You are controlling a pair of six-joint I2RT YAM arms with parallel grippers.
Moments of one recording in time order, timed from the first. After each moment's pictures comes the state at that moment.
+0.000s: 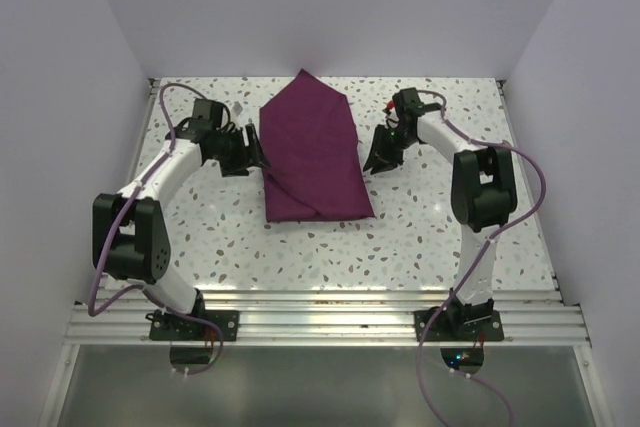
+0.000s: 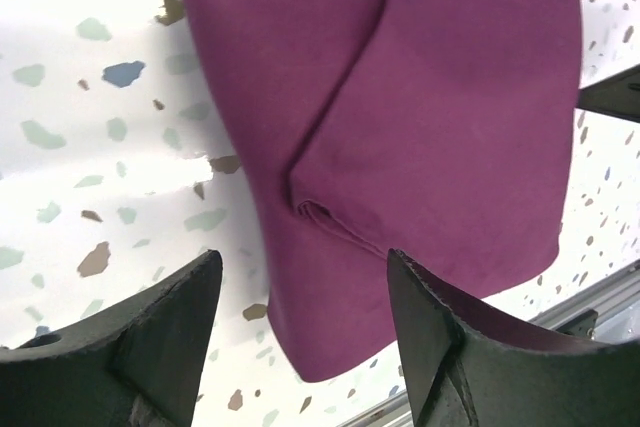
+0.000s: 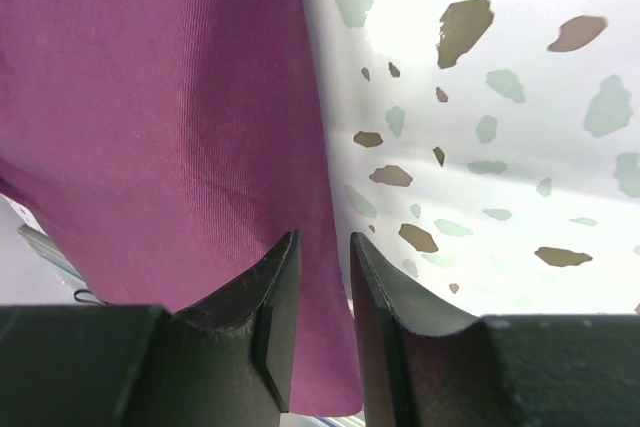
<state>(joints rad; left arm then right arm) -0.13 1.62 1.21 -0.60 0.37 -0.40 0.24 2.07 1.62 -0.78 -0.41 0.46</state>
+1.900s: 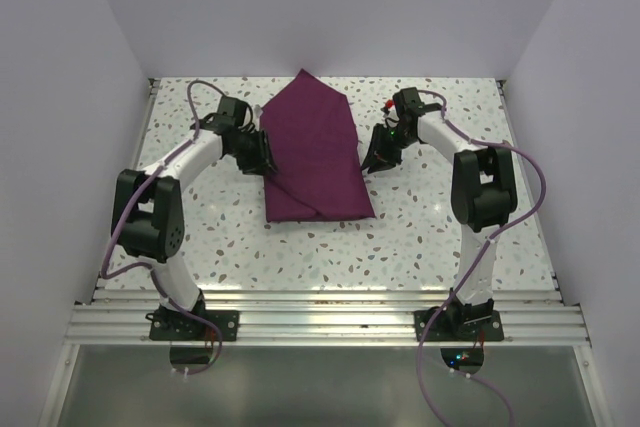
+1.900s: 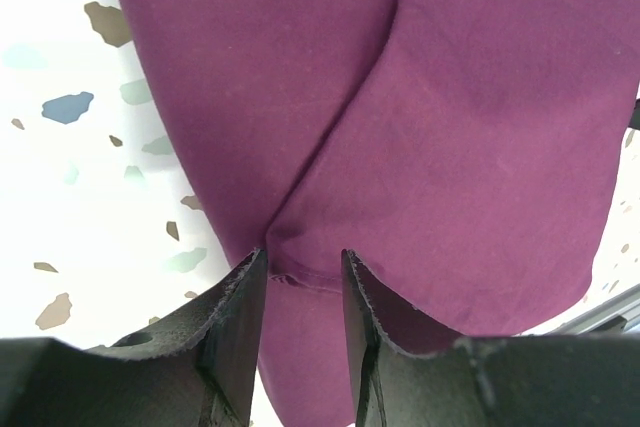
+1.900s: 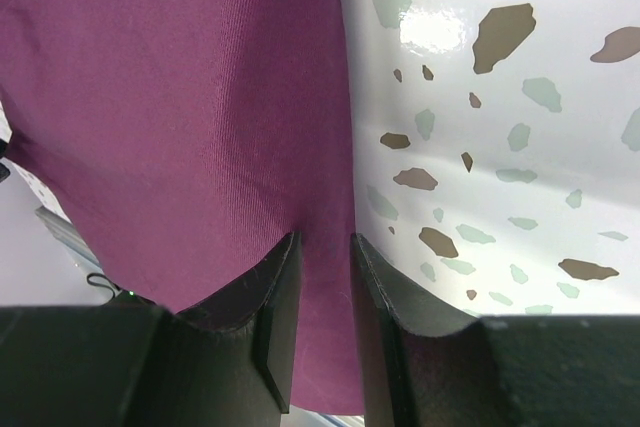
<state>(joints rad) -0.22 1.78 1.32 -0.60 0.32 -0.41 0.23 2.07 1.61 -0.77 -0.47 0.45</state>
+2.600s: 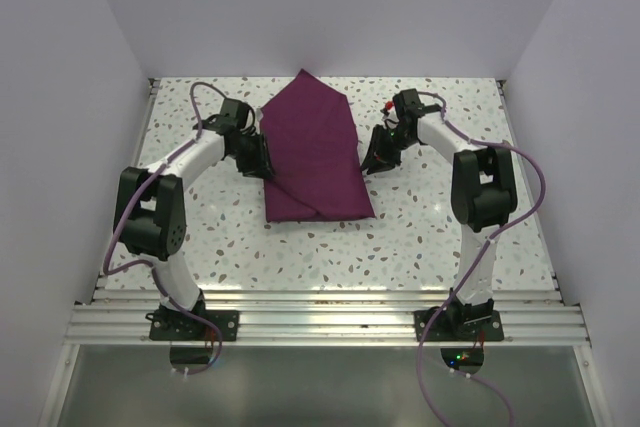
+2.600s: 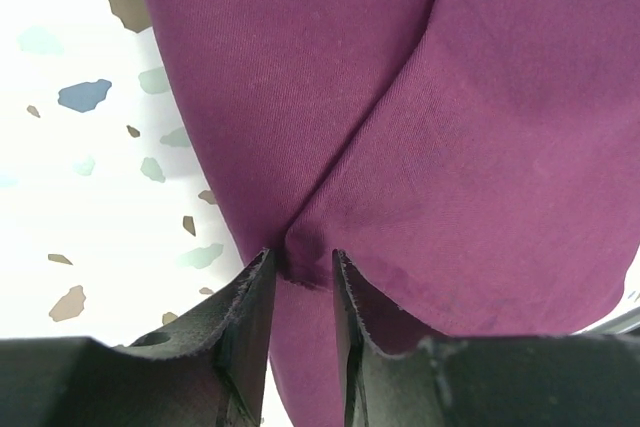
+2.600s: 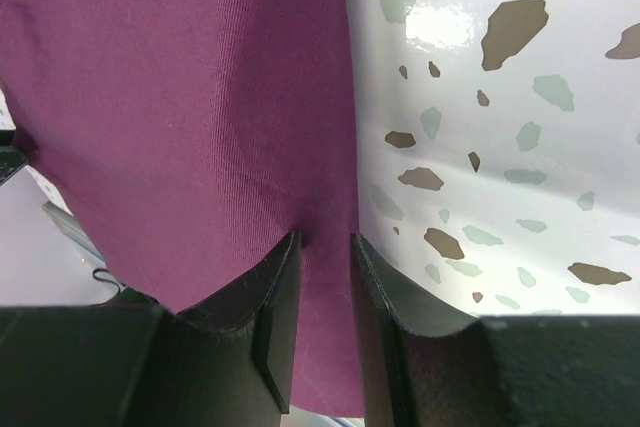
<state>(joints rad) -0.23 1.80 1.32 -0.62 0.28 -0.41 0.23 2.07 1.60 -0.75 -0.48 0.46</state>
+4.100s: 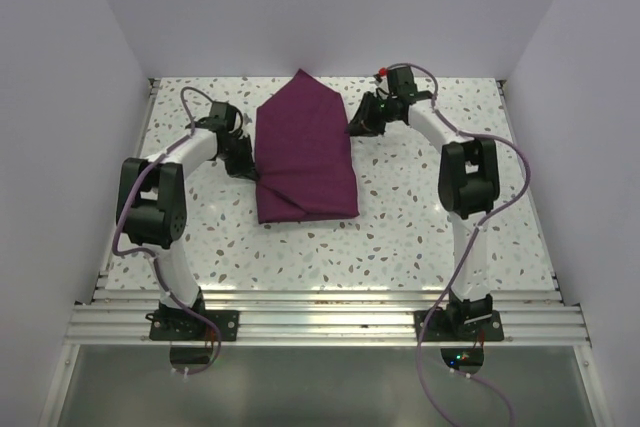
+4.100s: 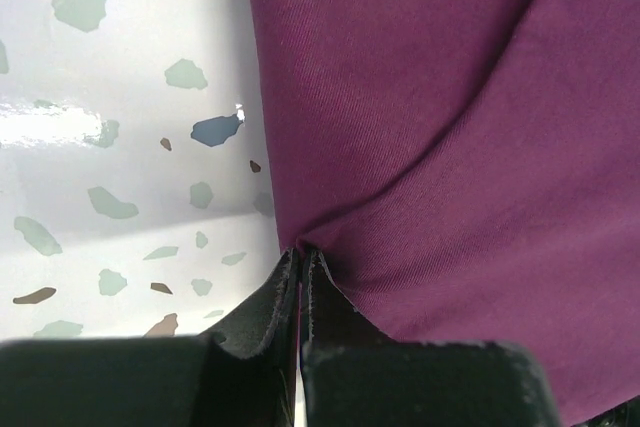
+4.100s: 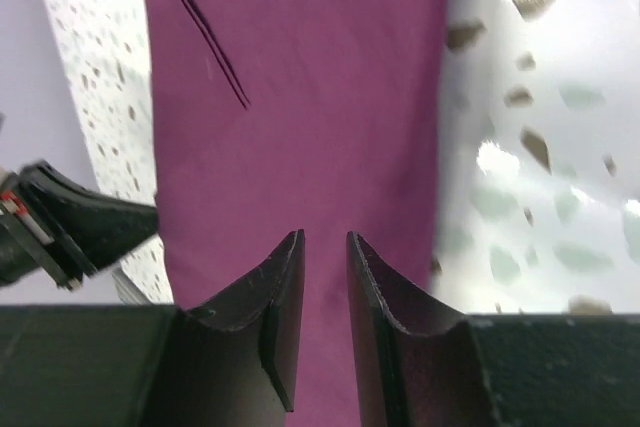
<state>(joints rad) -0.14 1.89 1.32 -0.61 0.25 -0.35 0.24 2.22 1.86 -0.56 -0.53 0.56</state>
